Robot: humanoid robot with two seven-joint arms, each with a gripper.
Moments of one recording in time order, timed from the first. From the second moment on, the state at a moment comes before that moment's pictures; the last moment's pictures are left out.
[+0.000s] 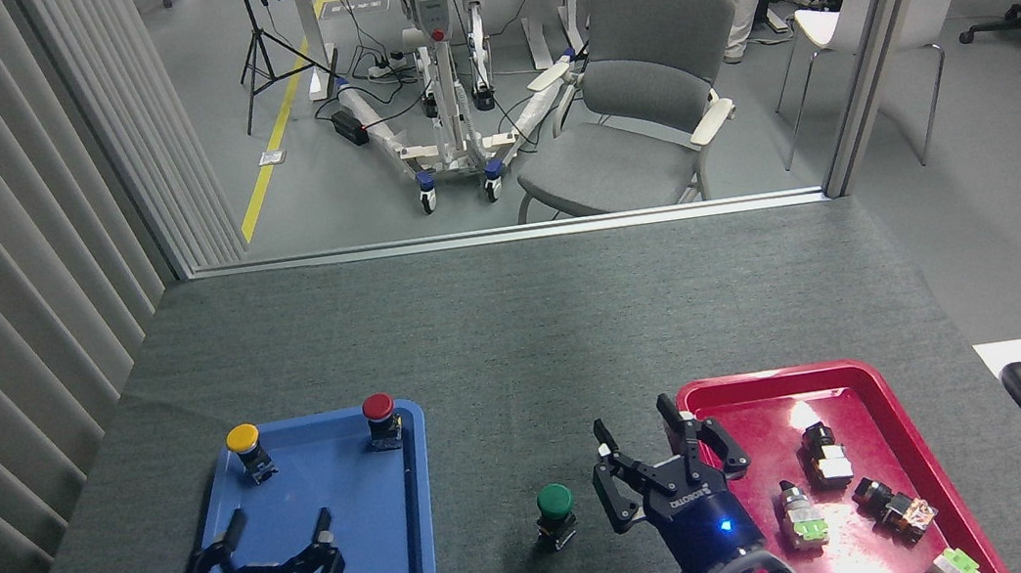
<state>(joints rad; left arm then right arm) -0.09 0.35 -0.34 -1.27 -1.10 0.15 0.35 -0.17 -0.07 0.44 -1.37 1.30 0.06 -0.18</state>
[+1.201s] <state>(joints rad) -0.19 0.25 -0.27 -1.25 -1.08 -0.02 0.34 -0.24 -0.01 0.55 -1.29 1.30 -0.05 0.18</state>
